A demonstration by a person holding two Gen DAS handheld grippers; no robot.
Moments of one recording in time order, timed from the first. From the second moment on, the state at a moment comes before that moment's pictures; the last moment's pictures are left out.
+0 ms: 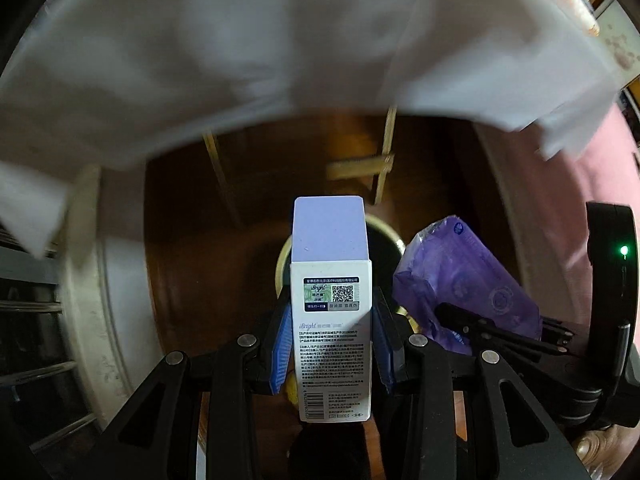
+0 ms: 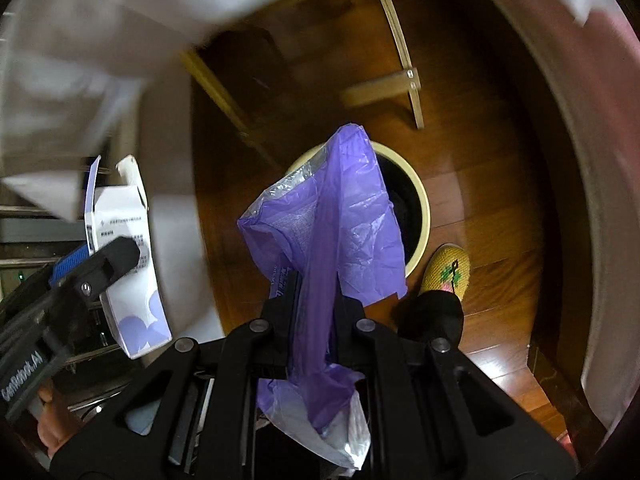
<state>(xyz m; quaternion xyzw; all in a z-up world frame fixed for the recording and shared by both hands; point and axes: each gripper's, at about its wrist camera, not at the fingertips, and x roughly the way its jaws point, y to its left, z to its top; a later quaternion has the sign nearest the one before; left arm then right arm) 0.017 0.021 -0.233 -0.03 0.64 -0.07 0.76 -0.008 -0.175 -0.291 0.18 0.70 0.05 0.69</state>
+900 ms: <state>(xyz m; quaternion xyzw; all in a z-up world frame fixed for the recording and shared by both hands) 0.064 0.016 -0.386 -0.02 0.67 -0.02 0.74 0.041 -0.187 -0.410 0.20 0.71 0.07 0.68</state>
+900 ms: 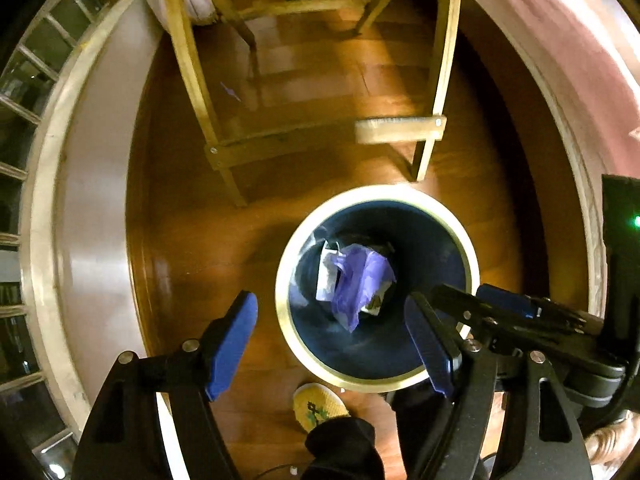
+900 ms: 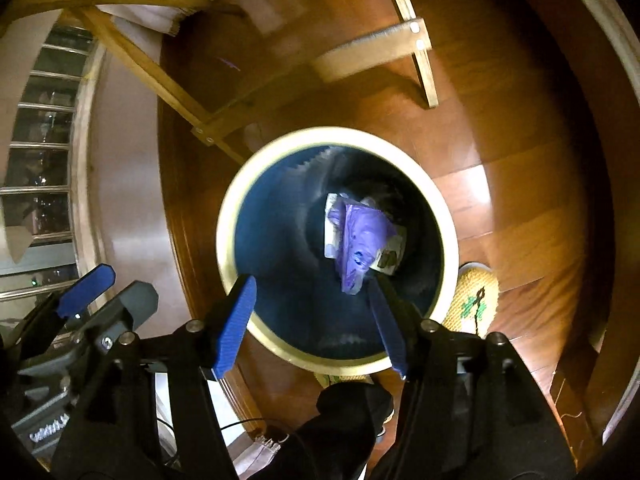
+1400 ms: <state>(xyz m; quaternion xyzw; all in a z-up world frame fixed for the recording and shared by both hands) 0.058 0.047 -0.158 -0.04 0.59 -0.02 0.80 0.038 -0.182 -0.192 0.19 0.63 0.09 0.75</state>
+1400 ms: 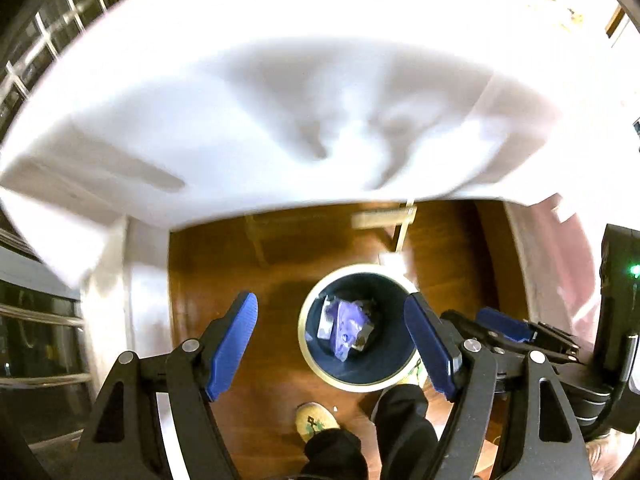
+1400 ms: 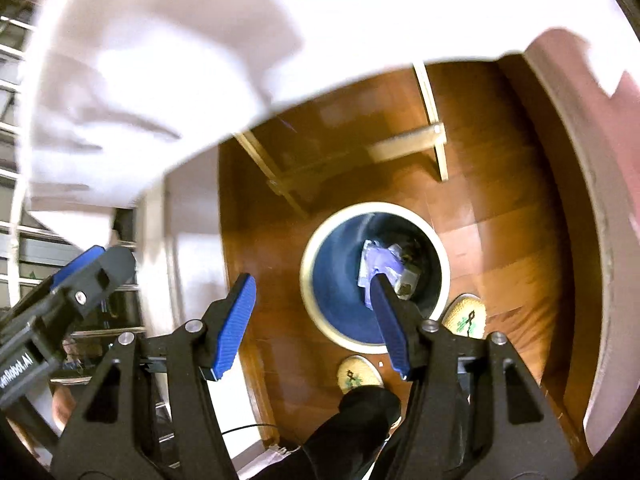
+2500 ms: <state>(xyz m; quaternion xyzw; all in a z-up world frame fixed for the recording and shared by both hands) 0.056 0.130 0.154 -0.04 0.45 -0.04 0.89 0.078 -0.124 0.169 0.07 0.43 0.11 0.90</state>
